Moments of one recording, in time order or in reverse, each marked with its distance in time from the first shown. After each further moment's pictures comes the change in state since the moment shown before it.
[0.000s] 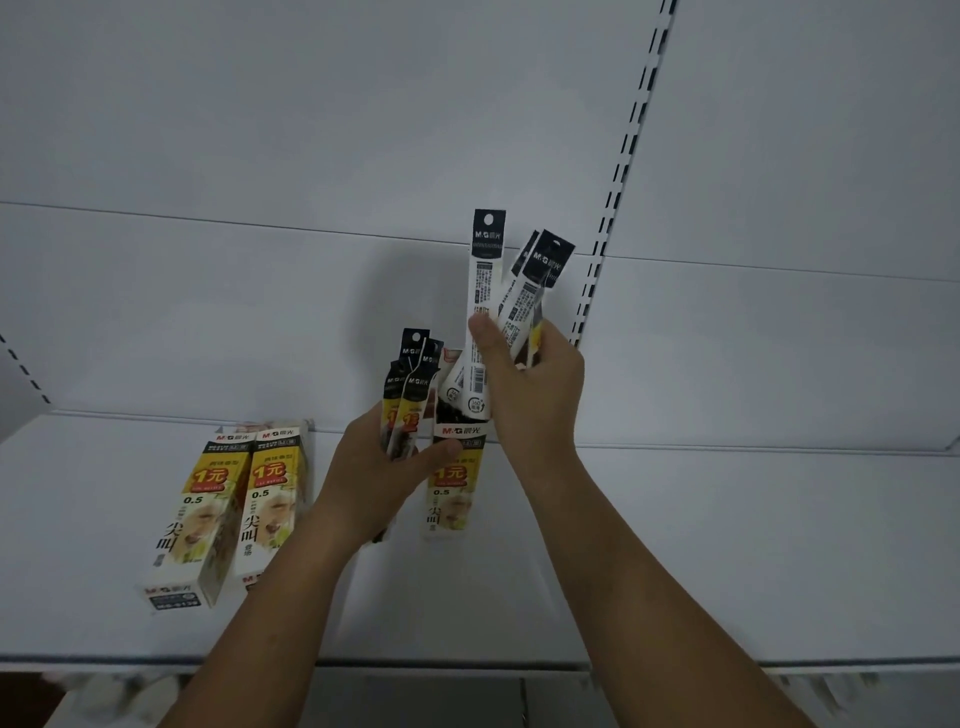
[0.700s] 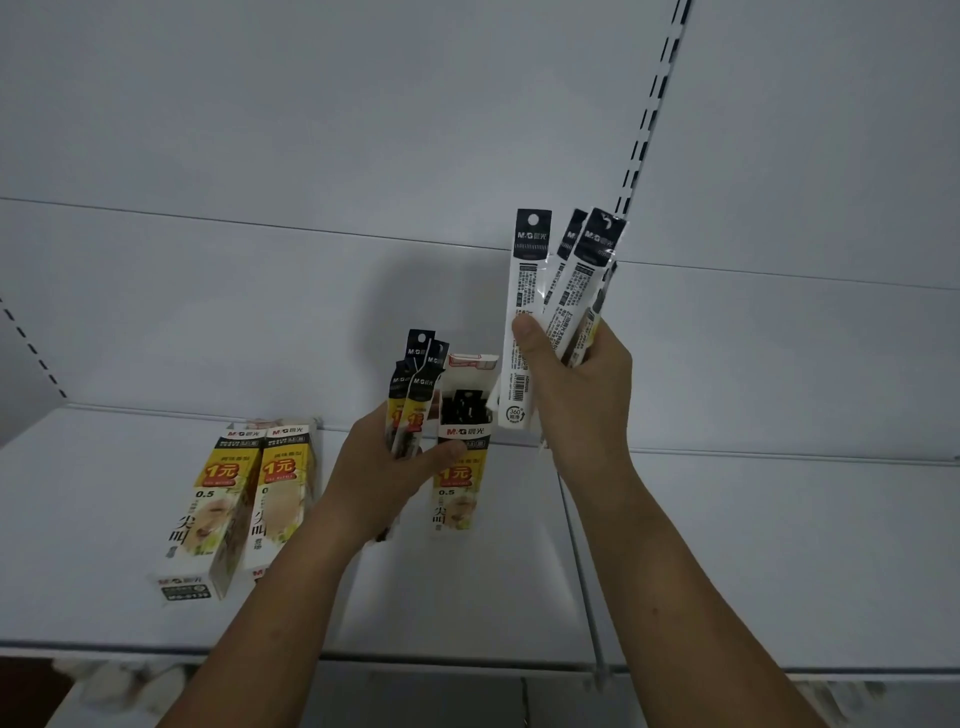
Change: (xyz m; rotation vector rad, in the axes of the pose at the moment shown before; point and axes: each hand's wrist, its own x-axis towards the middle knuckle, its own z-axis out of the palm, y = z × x) left_hand -0.001 -0.002 -0.004 0.019 -0.011 -0.036; right_hand 0.005 -0.022 -0.030 0.122 -0.049 0.136
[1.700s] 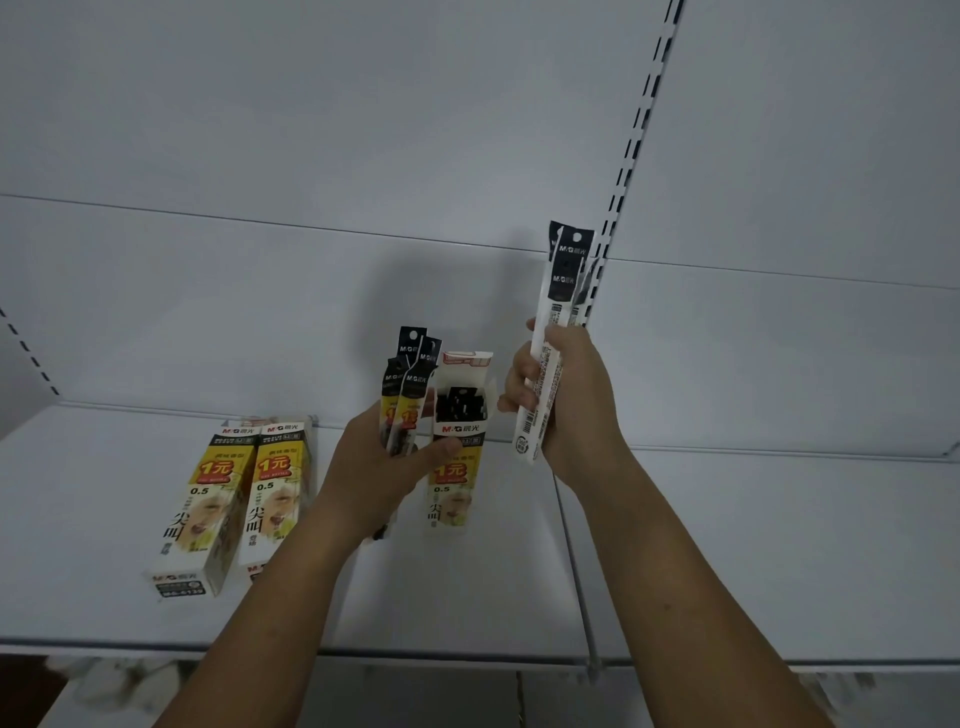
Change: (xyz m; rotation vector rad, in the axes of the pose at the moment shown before) left_hand -0.003 0.001 0.002 -0.041 0.010 -0.014; right_hand 0.005 0.001 -0.002 0.337 -0.190 0.387
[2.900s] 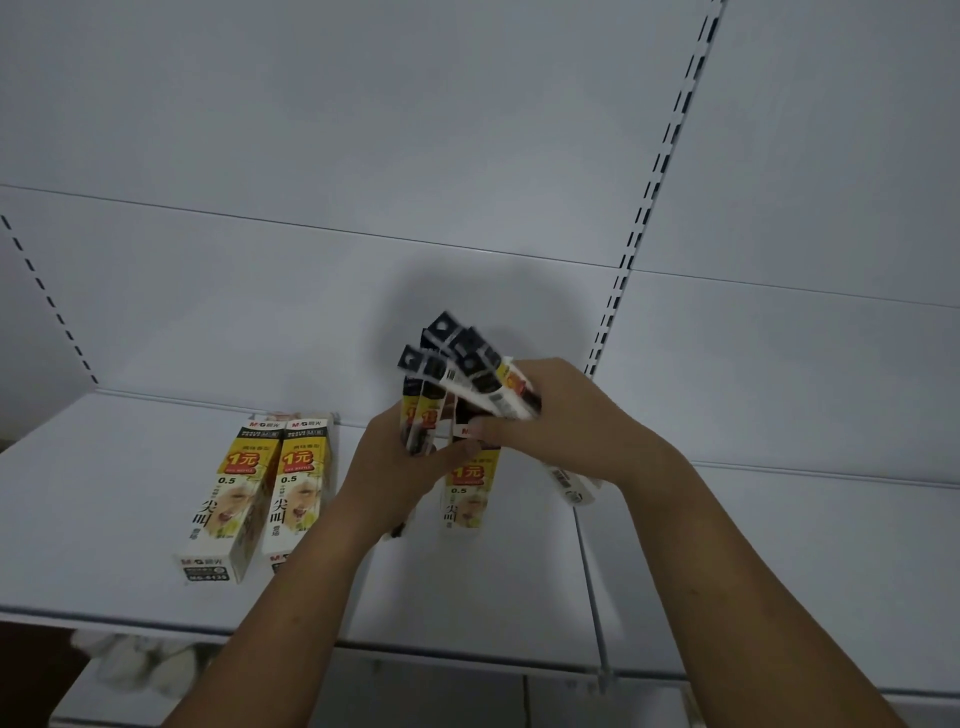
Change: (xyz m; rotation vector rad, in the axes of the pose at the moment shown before) left_hand -0.002 0.011 0.001 0.047 0.056 -0.021; right_hand 0.002 -0.009 -0.011 -1.100 -0.522 -0.218
